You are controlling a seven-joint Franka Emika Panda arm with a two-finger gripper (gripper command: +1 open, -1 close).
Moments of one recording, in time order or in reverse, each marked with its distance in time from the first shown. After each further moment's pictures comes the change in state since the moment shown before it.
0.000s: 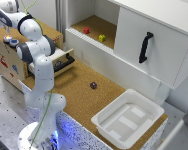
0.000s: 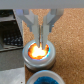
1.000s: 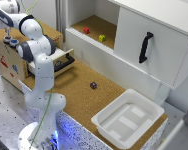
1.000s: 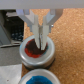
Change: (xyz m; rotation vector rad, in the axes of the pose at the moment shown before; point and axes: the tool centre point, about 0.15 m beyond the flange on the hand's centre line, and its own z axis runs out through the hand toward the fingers) arm 0.002 0.009 0.007 0.016 -0.012 -0.040
